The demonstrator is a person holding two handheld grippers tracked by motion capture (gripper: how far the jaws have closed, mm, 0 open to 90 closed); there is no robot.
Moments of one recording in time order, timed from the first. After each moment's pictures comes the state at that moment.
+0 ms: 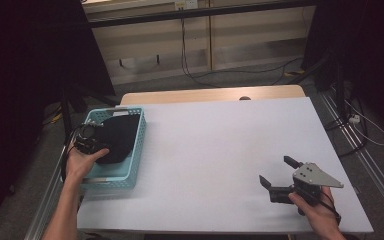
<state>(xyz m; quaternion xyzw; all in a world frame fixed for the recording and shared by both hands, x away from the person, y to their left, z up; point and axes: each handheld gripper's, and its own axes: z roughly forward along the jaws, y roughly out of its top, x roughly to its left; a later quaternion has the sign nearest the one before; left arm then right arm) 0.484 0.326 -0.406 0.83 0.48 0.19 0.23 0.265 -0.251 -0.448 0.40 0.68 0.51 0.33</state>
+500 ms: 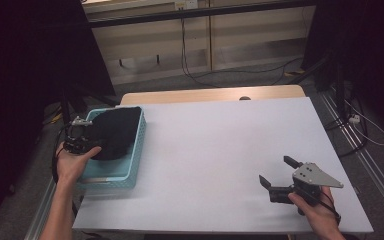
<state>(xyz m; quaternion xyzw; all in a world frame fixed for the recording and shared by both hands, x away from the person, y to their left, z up) 0.461 0.339 -0.382 0.80 0.47 0.23 0.30 0.265 -0.251 -0.448 0.40 0.68 0.51 0.33</state>
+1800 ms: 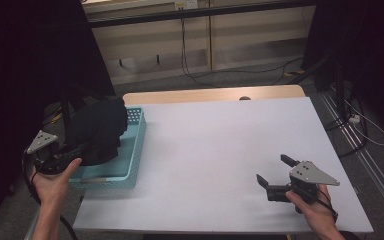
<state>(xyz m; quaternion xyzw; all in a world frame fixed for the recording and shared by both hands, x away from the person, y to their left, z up) 0.376 0.360 -0.351 0.71 0.45 0.29 0.46 0.270 -0.247 -0.447 0.39 0.69 0.52 0.33</state>
